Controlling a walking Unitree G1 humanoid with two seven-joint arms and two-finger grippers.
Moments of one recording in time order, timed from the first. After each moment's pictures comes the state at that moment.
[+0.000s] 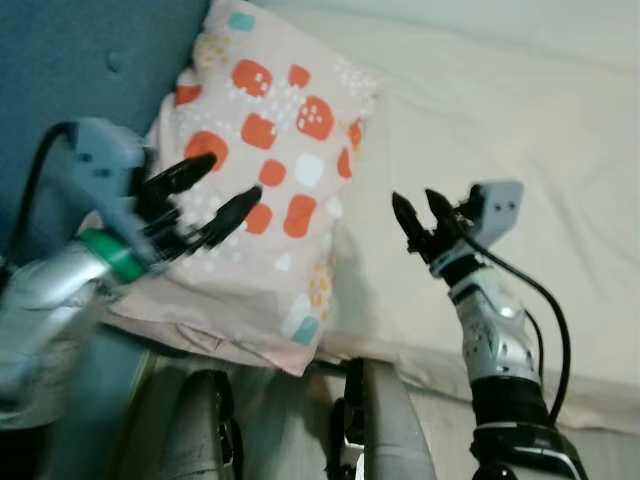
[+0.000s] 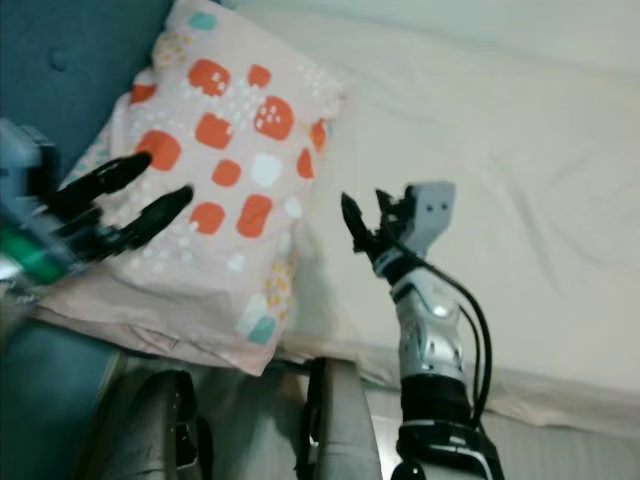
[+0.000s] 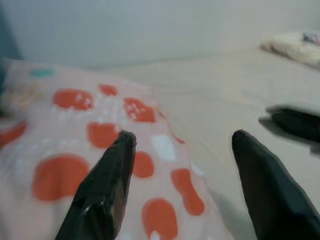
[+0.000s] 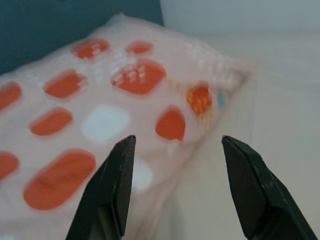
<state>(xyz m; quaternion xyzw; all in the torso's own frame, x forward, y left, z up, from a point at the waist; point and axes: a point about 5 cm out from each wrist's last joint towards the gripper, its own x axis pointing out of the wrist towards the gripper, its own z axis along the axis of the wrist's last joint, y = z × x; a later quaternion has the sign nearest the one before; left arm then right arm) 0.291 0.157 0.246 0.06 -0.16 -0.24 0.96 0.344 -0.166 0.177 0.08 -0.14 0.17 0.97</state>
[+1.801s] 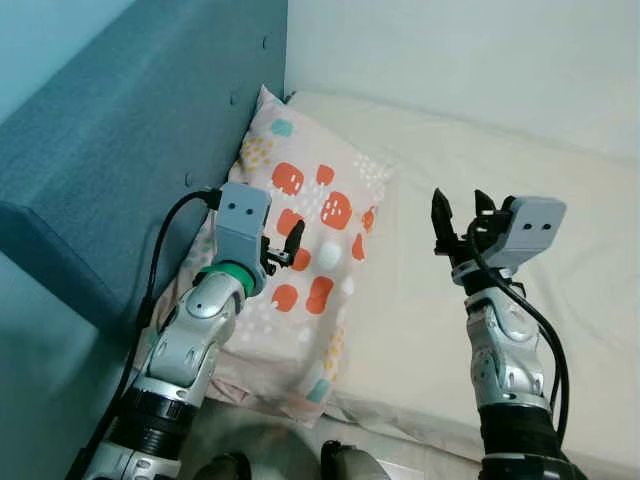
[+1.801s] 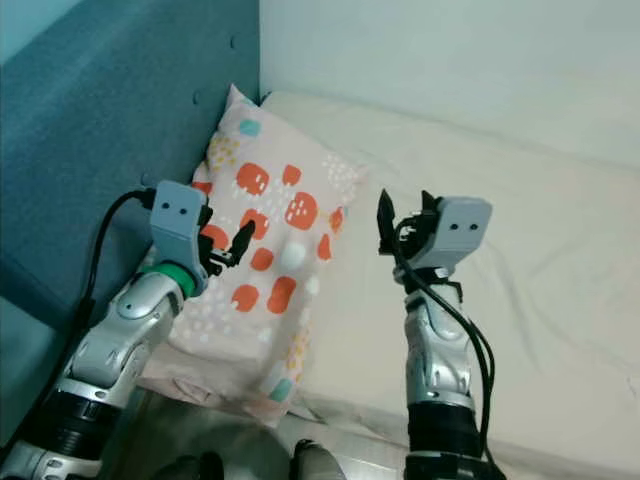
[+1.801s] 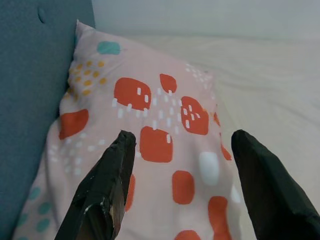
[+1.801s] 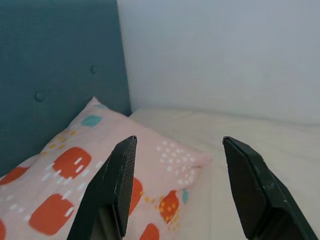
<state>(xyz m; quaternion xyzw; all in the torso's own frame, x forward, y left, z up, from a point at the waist) 0.328 0.092 0.164 0.01 -0.01 -0.18 0.98 0.330 -0.186 0.174 0.04 -0.17 0.03 0.98</state>
